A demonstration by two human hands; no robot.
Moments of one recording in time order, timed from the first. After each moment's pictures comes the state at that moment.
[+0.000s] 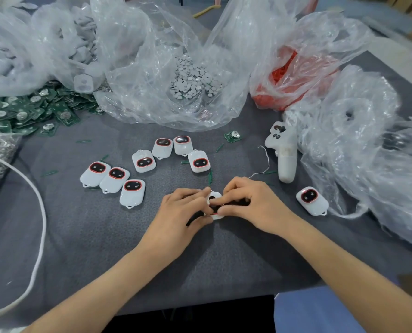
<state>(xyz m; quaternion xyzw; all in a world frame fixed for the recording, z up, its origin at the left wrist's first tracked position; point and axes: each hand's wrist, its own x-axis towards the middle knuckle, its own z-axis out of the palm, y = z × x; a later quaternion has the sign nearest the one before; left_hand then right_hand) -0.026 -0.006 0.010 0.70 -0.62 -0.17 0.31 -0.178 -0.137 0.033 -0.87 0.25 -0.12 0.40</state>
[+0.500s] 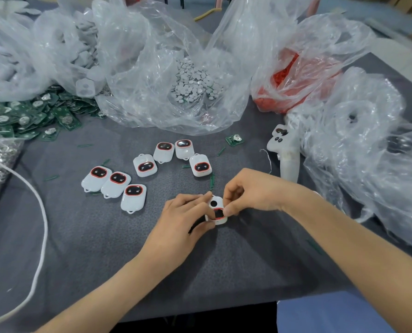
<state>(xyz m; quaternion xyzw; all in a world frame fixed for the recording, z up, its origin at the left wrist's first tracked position) -0.029 -0.005 0.008 0.70 -0.62 -0.15 0.32 -0.152 -0.166 0.064 -0.83 0.31 0.13 0.44</state>
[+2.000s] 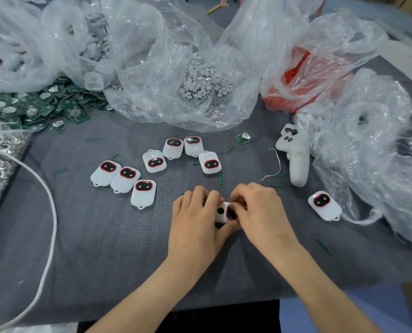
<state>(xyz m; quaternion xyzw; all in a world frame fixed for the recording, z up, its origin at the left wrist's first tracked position) -0.055 -0.011 0.007 0.80 -0.54 -0.04 0.27 -0.151 -0.095 0.048 -0.87 0.45 -0.10 0.18</state>
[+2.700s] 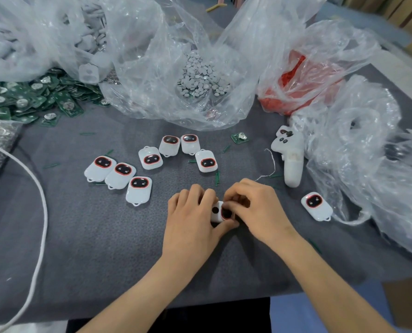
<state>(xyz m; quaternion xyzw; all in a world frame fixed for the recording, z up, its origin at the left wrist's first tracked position) -0.055 -0.013 0.005 0.80 -0.53 -0.05 0.28 -0.159 -0.112 0.043 -0.87 0.36 -0.15 0.30</state>
